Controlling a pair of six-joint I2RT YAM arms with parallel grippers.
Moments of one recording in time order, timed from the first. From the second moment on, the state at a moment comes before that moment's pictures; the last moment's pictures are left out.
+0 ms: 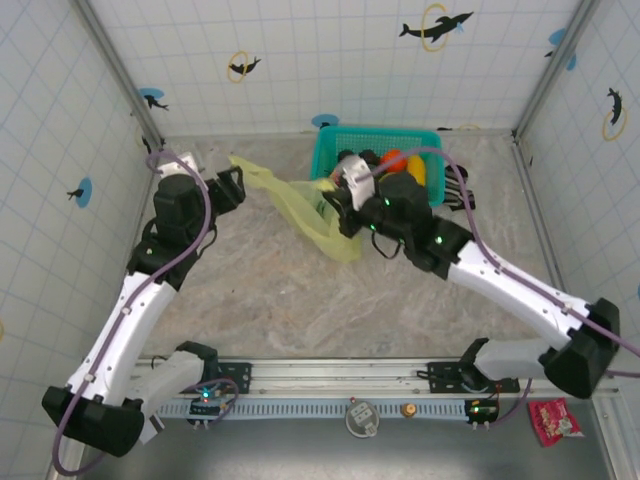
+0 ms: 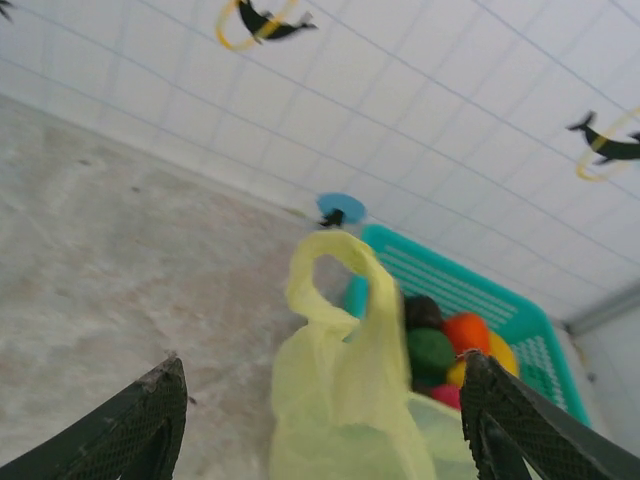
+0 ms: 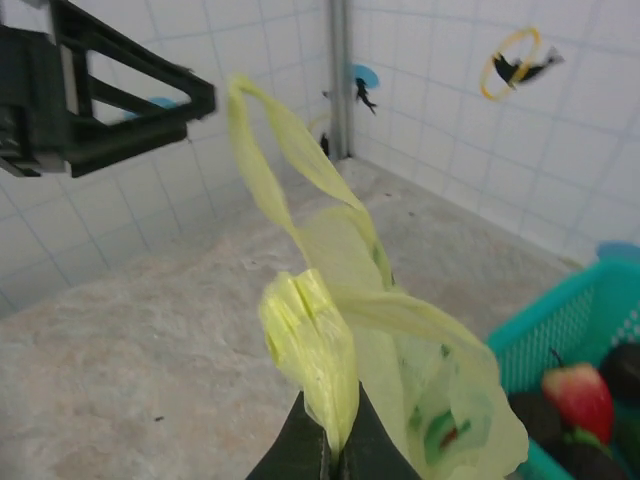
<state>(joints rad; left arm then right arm) -0.33 0.96 0.98 -0.35 -0.04 -0.57 0.86 1.23 1.07 -0.10 -0.05 0.05</state>
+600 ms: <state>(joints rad) -0.35 1.04 0.84 -0.24 0.29 -0.72 0.87 1.03 0.80 0.22 0.07 0.23</state>
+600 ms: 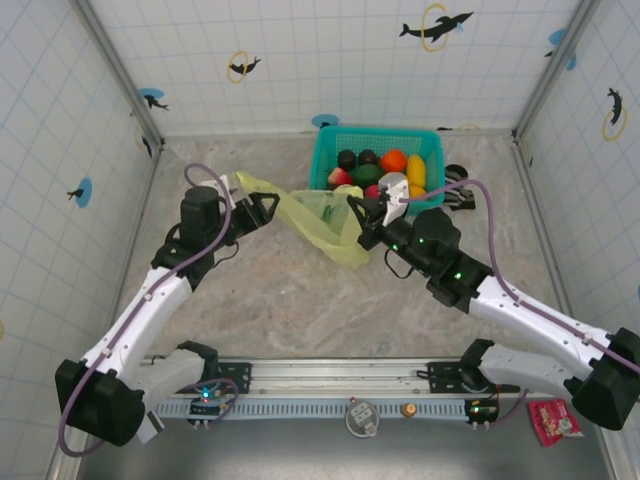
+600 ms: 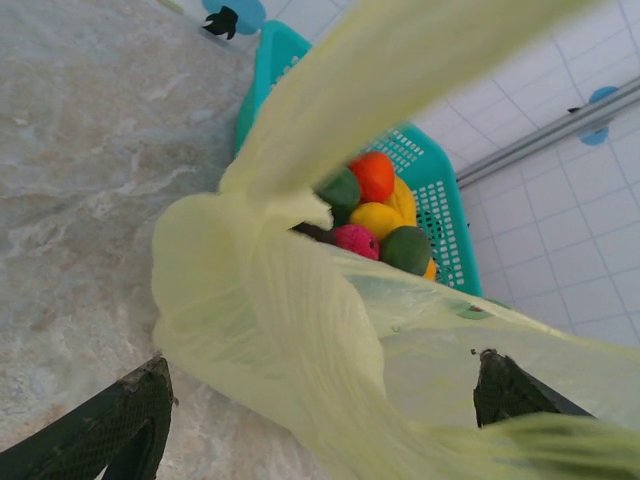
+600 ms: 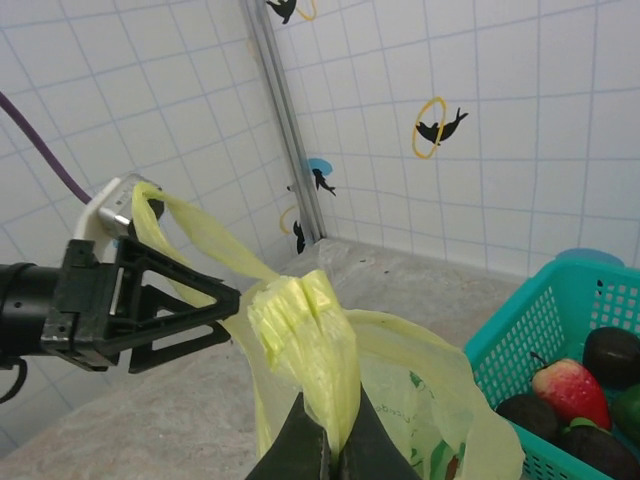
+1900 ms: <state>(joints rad) -0.43 0.76 0.55 -0.59 0.25 -0.70 0.95 0.94 0.67 -0.19 0.44 0.30</state>
